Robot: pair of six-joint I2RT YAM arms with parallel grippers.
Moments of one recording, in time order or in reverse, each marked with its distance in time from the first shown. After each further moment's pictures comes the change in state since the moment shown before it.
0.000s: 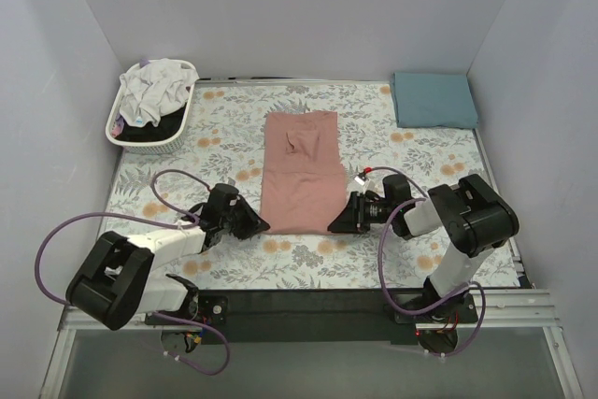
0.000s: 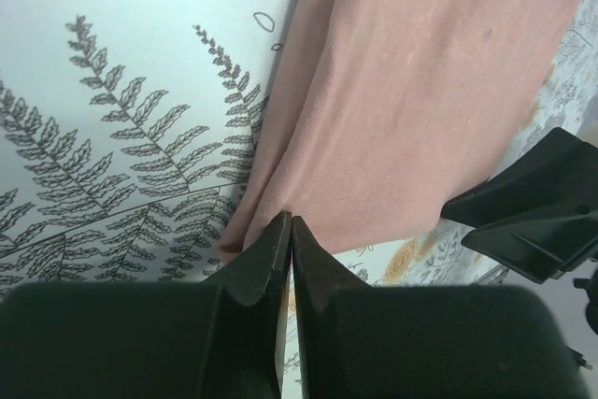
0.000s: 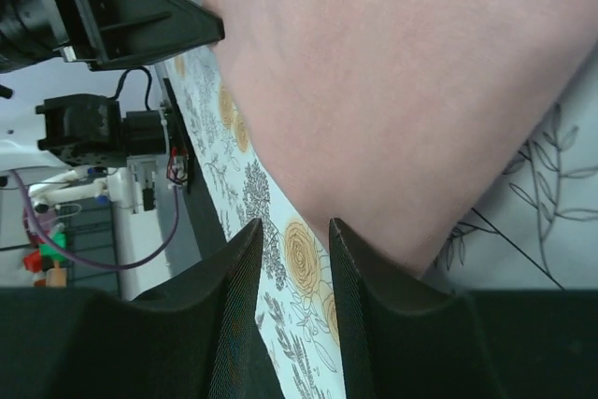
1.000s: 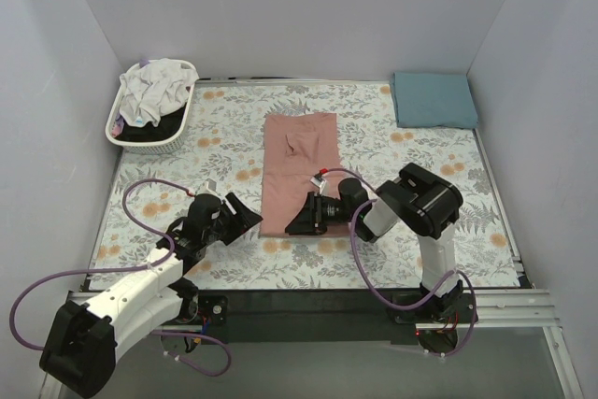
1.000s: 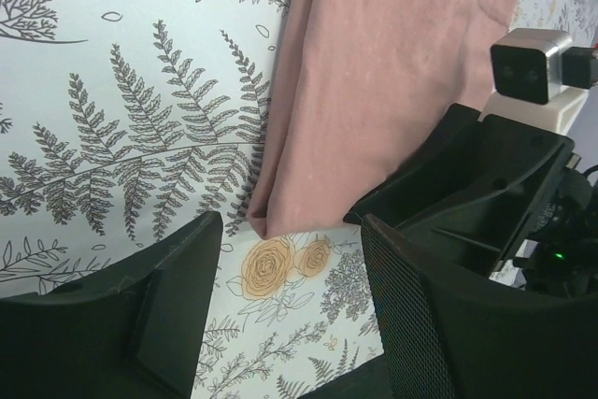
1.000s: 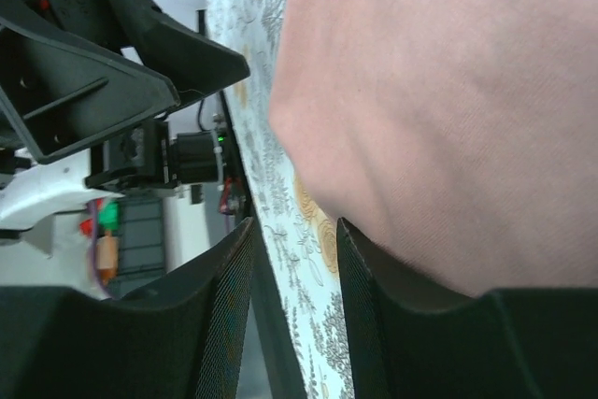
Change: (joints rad) left arm 0.019 -0.438 -0.083 -0.201 -0.122 0.029; right arm 0.324 0.322 0.192 0.457 0.123 0.404
